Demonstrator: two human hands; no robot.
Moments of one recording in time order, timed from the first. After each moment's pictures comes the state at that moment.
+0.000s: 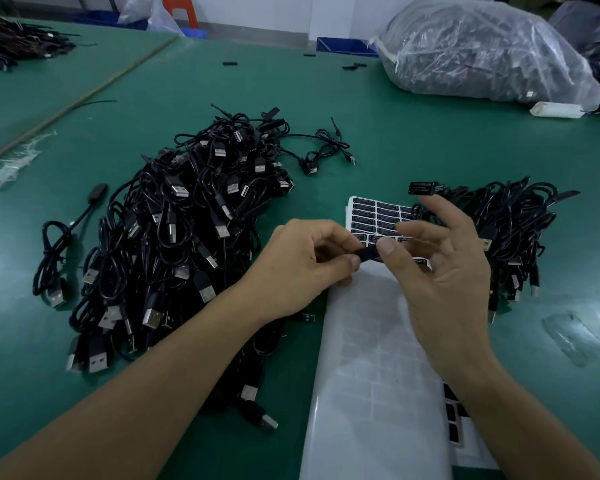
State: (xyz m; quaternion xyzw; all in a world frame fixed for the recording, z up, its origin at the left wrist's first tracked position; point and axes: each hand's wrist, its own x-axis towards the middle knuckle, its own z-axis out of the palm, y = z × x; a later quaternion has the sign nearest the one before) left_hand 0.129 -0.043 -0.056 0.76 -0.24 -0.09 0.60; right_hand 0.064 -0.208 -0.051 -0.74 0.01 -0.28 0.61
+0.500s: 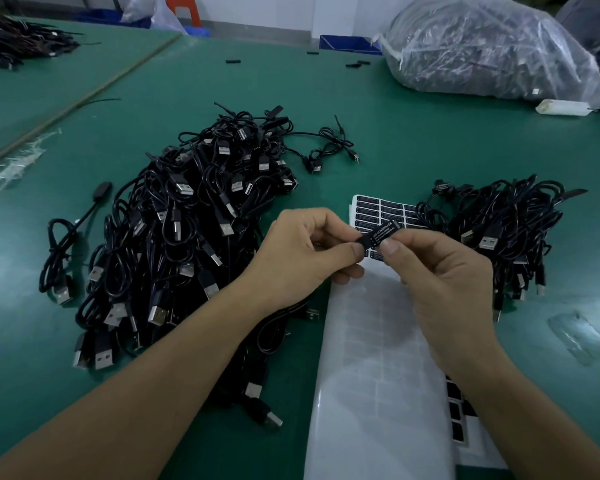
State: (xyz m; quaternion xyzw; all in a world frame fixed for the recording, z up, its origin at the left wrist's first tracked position) left_hand 0.125 -0.044 -0.046 0.69 -0.18 -0.11 0.69; right_hand 0.064 -0.205 -0.049 -0.73 -0.01 -0.24 0.64
